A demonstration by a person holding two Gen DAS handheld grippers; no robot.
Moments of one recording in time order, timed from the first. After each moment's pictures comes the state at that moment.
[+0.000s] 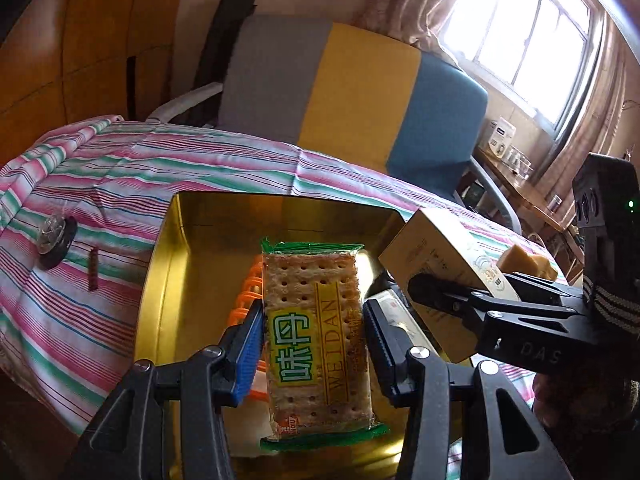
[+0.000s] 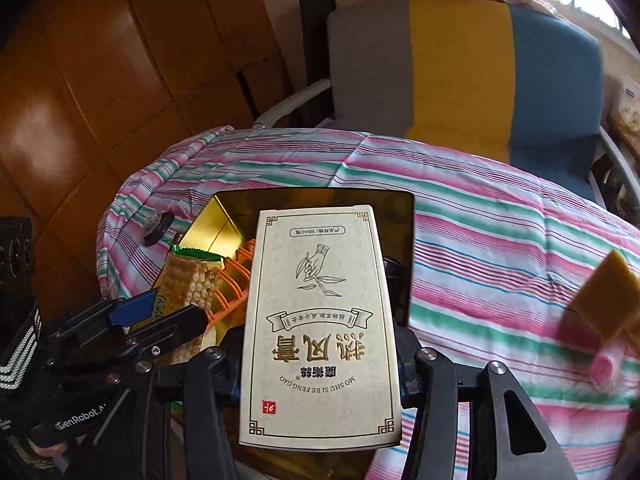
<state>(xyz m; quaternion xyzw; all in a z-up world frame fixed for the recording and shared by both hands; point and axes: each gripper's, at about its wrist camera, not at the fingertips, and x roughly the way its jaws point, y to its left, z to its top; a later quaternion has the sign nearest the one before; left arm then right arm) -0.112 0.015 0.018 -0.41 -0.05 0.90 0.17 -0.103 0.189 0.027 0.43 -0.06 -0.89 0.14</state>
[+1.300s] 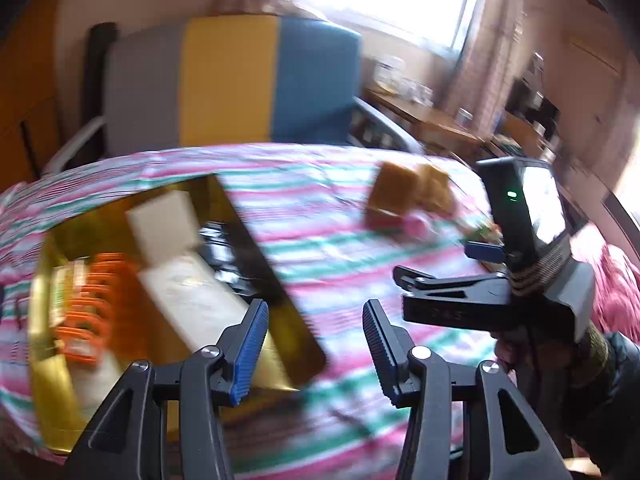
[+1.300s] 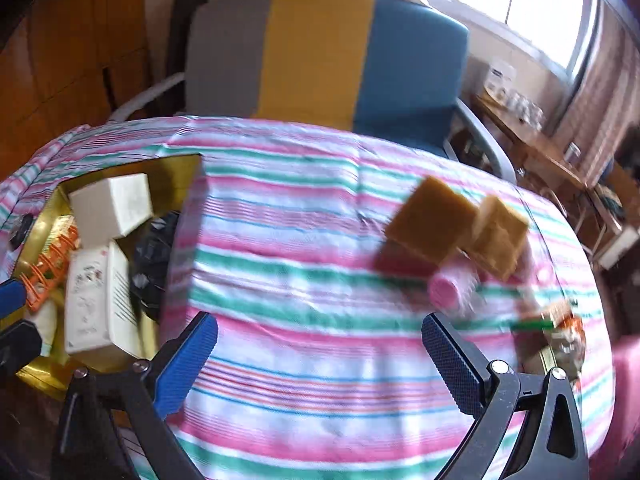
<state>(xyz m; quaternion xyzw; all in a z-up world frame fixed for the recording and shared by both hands) -0.002 0.159 0.027 -0.40 0.08 0.84 0.36 -0.024 0.312 0.000 0.46 -0.02 -0.88 -0.15</state>
